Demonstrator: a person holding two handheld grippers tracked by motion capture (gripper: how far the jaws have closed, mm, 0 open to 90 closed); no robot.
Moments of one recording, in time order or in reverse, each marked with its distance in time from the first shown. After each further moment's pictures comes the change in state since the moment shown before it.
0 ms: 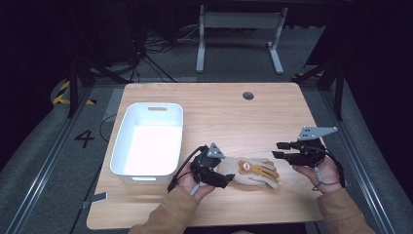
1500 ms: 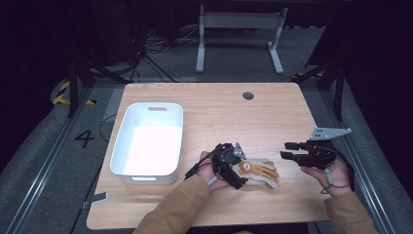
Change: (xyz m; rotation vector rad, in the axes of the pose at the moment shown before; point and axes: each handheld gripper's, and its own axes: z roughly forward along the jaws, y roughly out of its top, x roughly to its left) left arm 0.005 0.027 0.071 0.135 -0.054 0.248; right arm -0.007 -0.010 -0.022 -0.047 0.015 0.064
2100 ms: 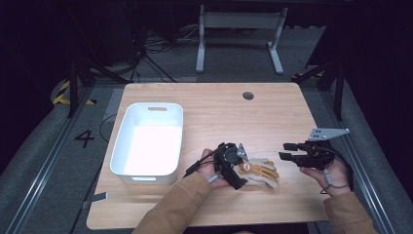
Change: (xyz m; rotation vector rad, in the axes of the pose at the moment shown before) left arm 0.002 0.006 0.001 0.053 -0.021 0.083; right arm 0.002 0.000 0.003 0.004 0.018 -0.003
